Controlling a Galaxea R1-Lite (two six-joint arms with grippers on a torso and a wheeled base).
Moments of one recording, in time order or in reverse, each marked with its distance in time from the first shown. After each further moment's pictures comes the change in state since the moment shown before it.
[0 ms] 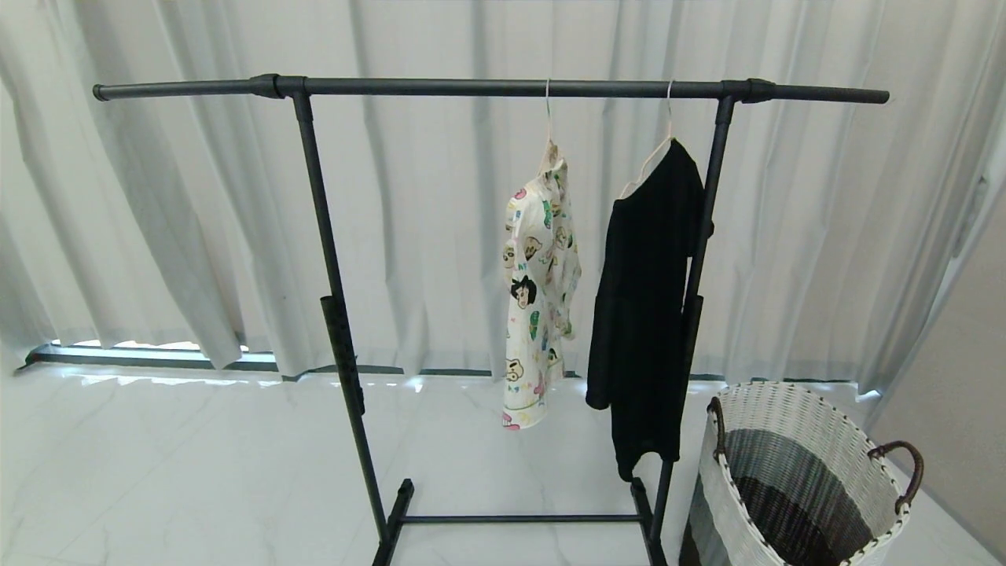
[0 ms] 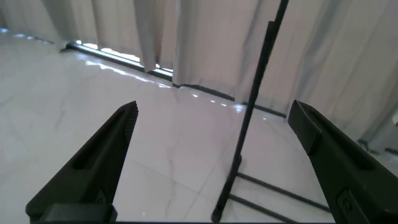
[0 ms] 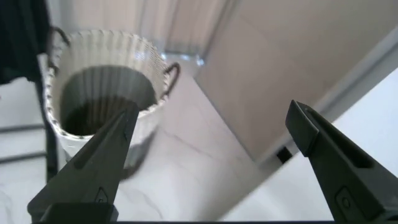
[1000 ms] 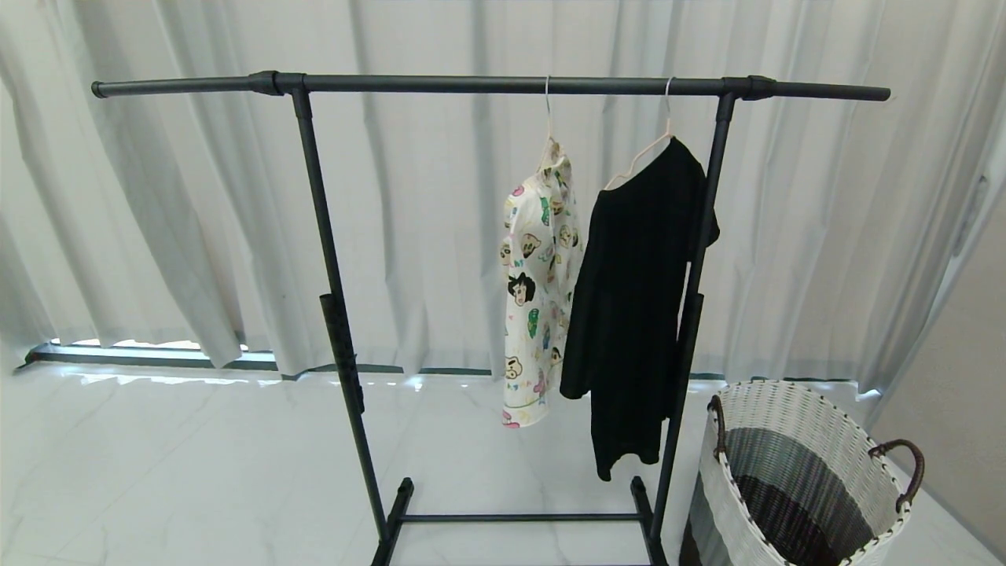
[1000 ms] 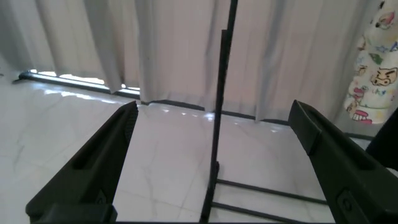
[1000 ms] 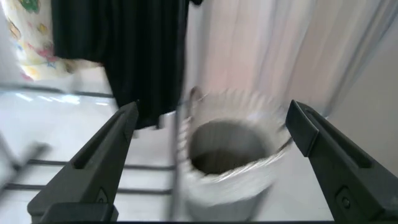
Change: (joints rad) left arm 0.031 -0.068 -0.006 0.015 -0.270 0.067; right arm 0.040 -0.130 0.128 -0.083 0.446 0.302
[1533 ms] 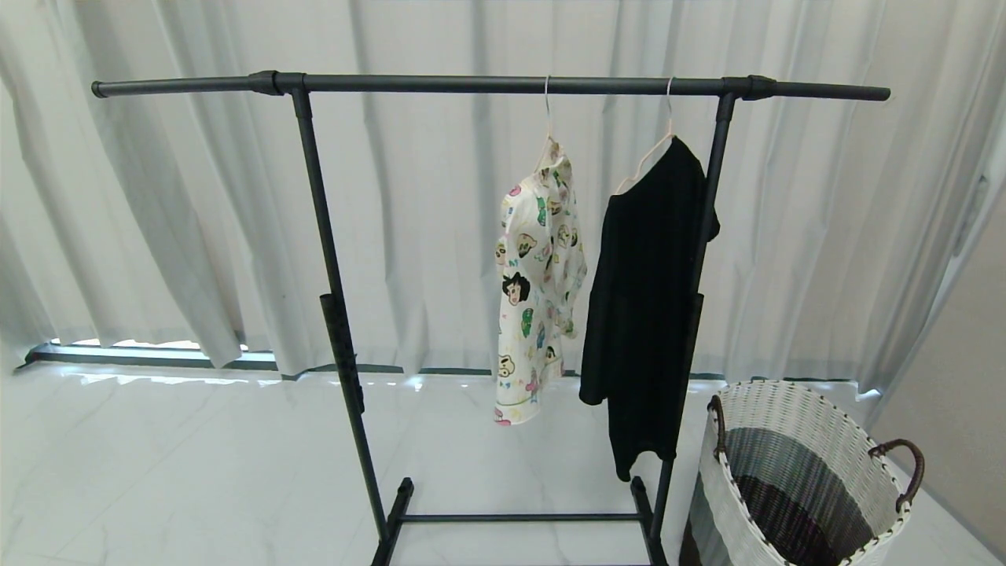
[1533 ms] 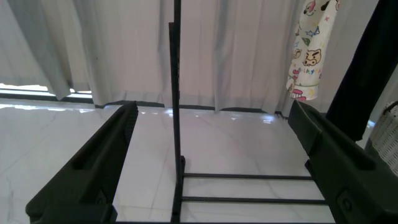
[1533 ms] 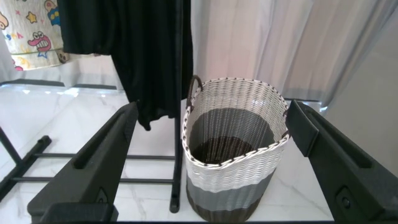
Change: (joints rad) left arm 0.000 0.000 0.006 0.016 -0.179 -0.034; right arm -0.003 0.000 -0.003 0.028 -0.007 -0.026
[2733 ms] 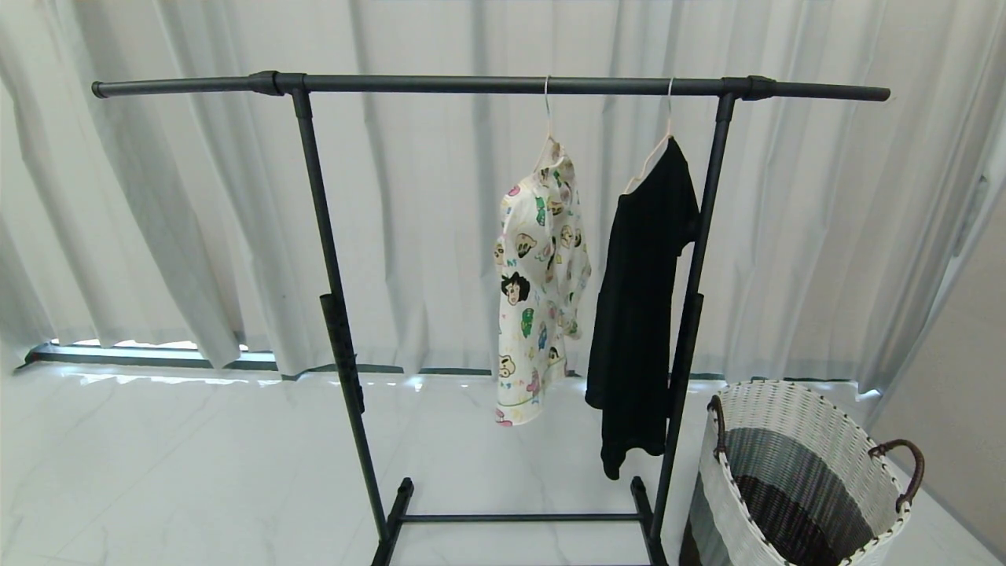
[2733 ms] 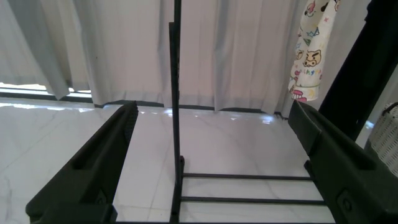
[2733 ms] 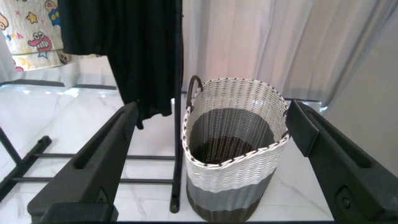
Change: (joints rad) left arm 0.000 0.000 0.001 0.000 0.001 -0.001; right arm 0.000 0.000 0.000 0.000 0.000 0.000
